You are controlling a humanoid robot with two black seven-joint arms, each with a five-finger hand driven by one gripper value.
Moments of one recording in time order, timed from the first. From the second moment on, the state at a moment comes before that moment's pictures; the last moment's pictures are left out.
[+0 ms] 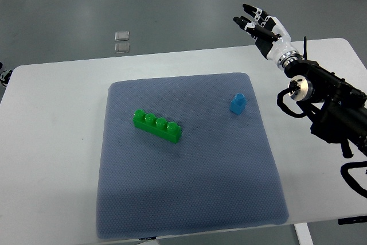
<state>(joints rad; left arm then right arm) 0.00 0.00 -0.10 -0.14 0.07 0.00 0.01 0.94 -0.12 0.68 0.46 -0.19 0.17 0.35</state>
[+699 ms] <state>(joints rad) 0.00 0.00 -0.10 -0.14 0.07 0.00 0.01 1.10 -0.47 0.36 0.81 -0.82 0.34 0.35</state>
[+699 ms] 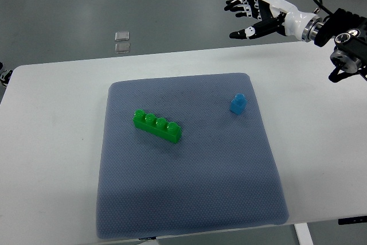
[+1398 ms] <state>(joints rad) 0.00 0.00 -0.10 -0.14 0.07 0.00 0.01 1.12 -0.46 0.25 0.89 -1.58 0.34 0.38</state>
